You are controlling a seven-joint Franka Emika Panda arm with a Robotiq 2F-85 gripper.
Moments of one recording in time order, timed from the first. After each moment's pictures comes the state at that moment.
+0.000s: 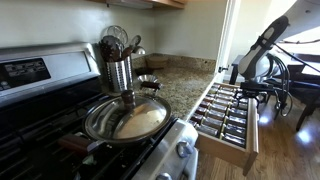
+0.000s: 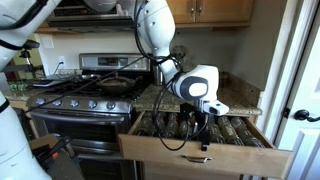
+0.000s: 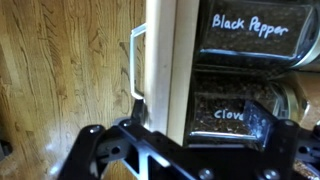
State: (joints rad) arm -0.15 0.74 -0.26 -1.94 0.18 2.63 0.49
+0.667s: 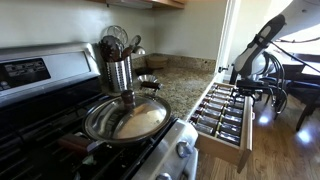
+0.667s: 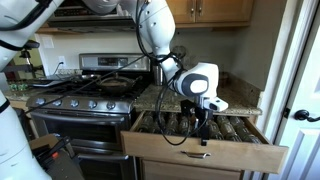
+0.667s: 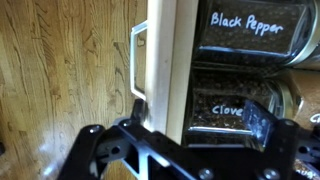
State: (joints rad) arm -0.14 0.75 -0.25 -1.88 0.19 2.59 0.50
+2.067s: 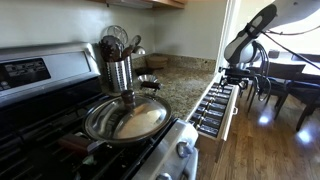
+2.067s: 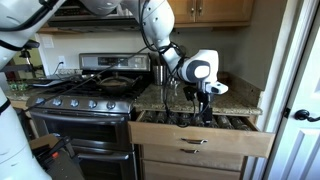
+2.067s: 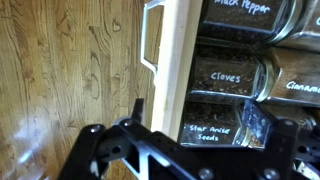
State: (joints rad) arm -0.11 0.76 -0.23 -1.71 0.19 2.50 0.51
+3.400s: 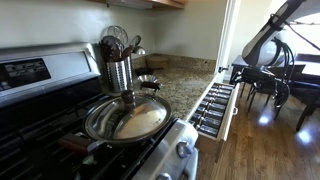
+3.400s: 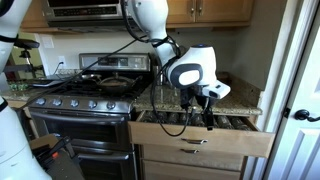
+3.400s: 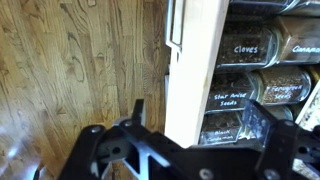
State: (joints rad) arm -0.22 0.56 -0.15 -2.07 0.36 2.90 0.34
